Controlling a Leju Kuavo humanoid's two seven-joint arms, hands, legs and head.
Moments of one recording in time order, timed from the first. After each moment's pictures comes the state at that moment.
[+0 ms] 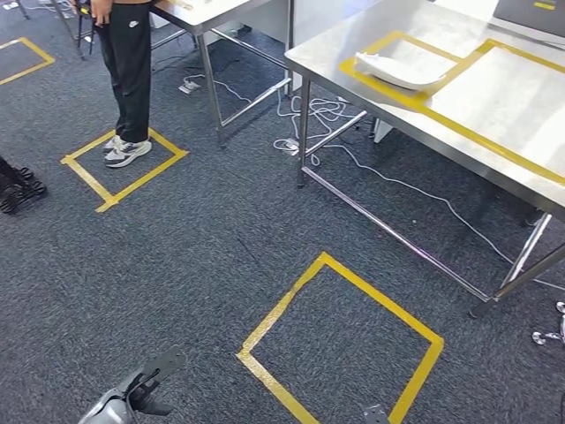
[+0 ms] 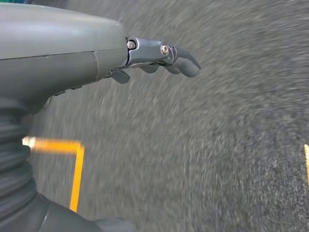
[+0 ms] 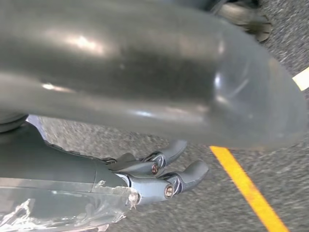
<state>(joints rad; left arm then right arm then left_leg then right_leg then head) -0.12 0.03 0.29 -0.28 -0.99 0.08 -0.05 -0.13 0.24 -0.91 -0.23 1.24 -0.09 -0.12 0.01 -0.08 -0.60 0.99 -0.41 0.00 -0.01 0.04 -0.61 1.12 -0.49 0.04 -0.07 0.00</state>
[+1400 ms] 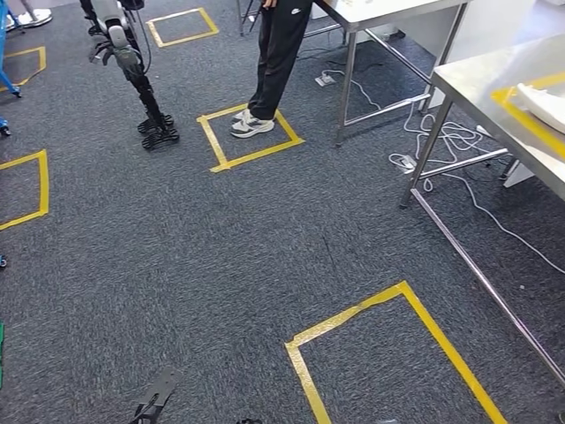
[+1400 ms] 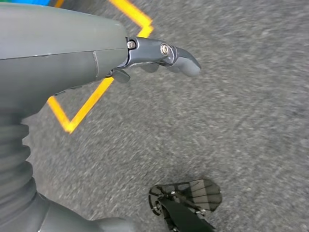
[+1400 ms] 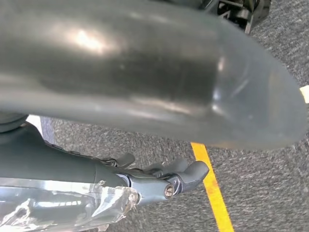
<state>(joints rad) -0.06 -0.09 0.61 -0.25 -0.92 0.13 -0.11 -0.08 0.24 -0.98 -0.23 1.18 -0.12 -0.15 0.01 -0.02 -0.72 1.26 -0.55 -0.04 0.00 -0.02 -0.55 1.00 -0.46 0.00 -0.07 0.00</state>
